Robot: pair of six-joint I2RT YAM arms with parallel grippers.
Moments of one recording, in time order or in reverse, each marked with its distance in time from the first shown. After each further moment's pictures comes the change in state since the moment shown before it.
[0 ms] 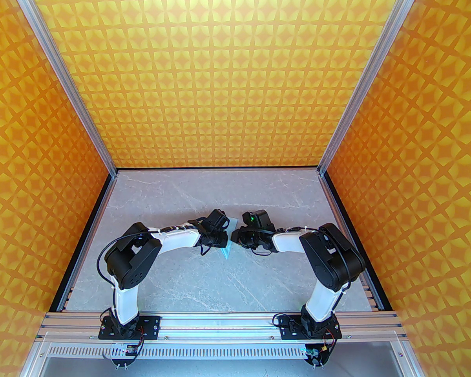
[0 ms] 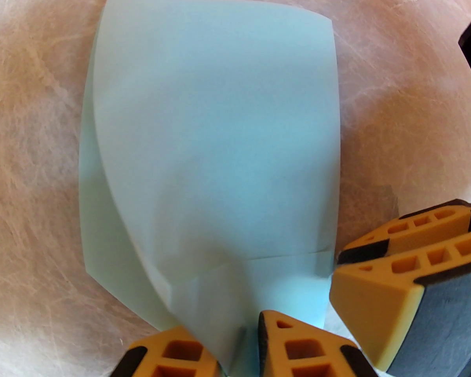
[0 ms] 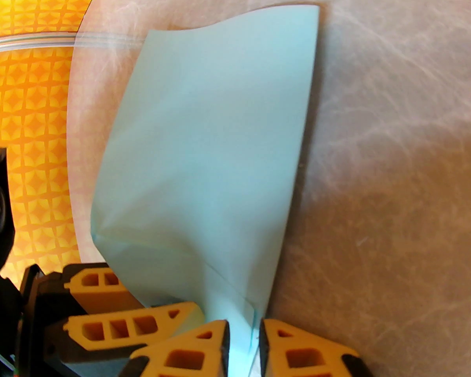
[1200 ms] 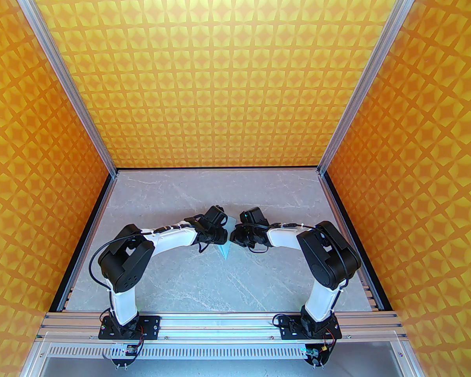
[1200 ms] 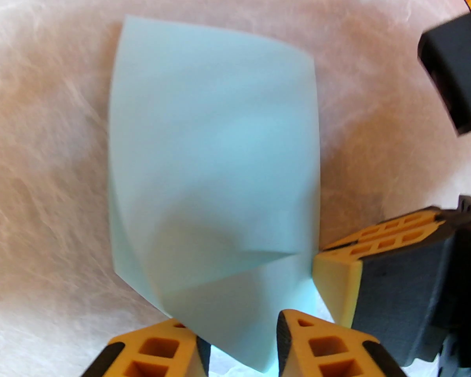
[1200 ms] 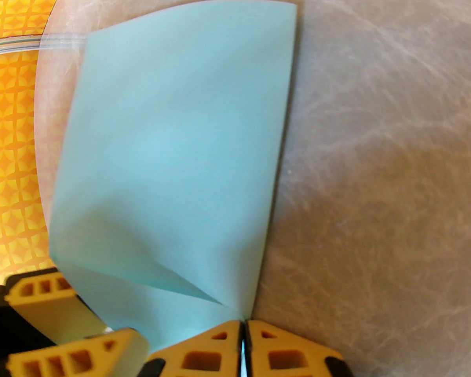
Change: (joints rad) left arm 0.018 -0.055 0.016 -0.032 -0.042 0.042; right arm 0.044 0.024 0.113 -0.206 0.104 -0.019
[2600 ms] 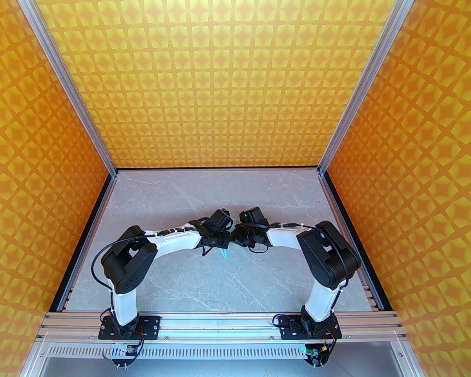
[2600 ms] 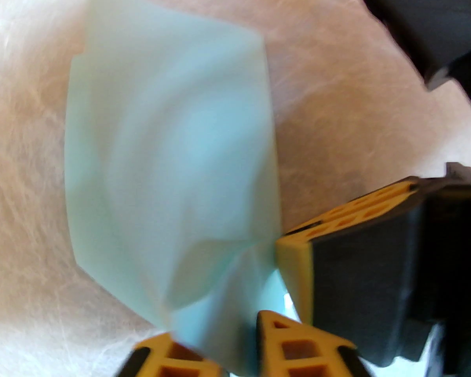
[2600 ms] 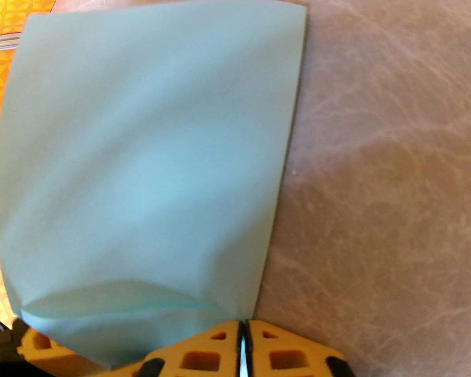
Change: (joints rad) left arm -0.060 0.016 0.005 -0.018 -0.024 0.026; right arm 0.001 0.001 0.006 -0.009 0.000 -0.012
